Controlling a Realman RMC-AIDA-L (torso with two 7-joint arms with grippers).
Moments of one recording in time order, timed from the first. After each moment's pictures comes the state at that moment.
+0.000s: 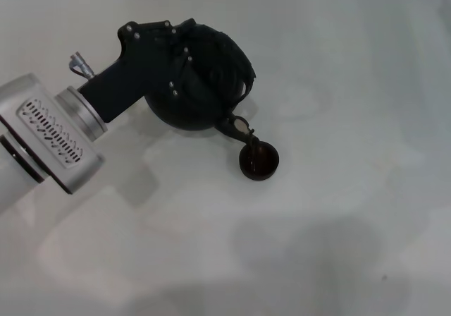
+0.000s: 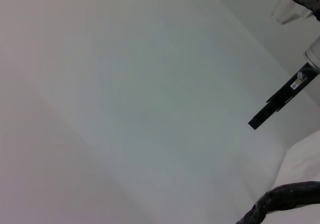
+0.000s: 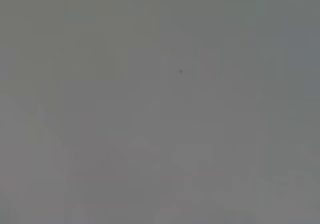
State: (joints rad) left arm -0.54 -2.08 2.28 0.15 -0.20 1.31 0.28; right arm 0.59 2.02 -0.84 -0.22 2.61 0.70 -2.59
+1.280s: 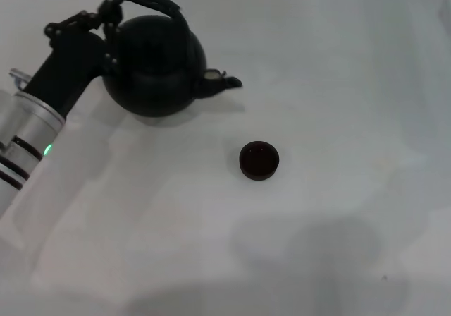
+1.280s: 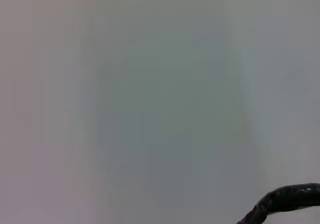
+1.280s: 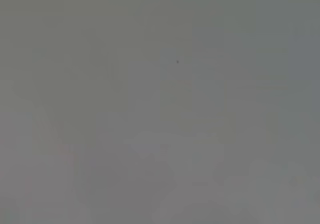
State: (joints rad) left arm -0.43 -2.09 2.28 0.22 -0.49 1.23 -0.12; right arm 0.59 2.02 -0.84 -0.21 2.61 0.69 -2.58
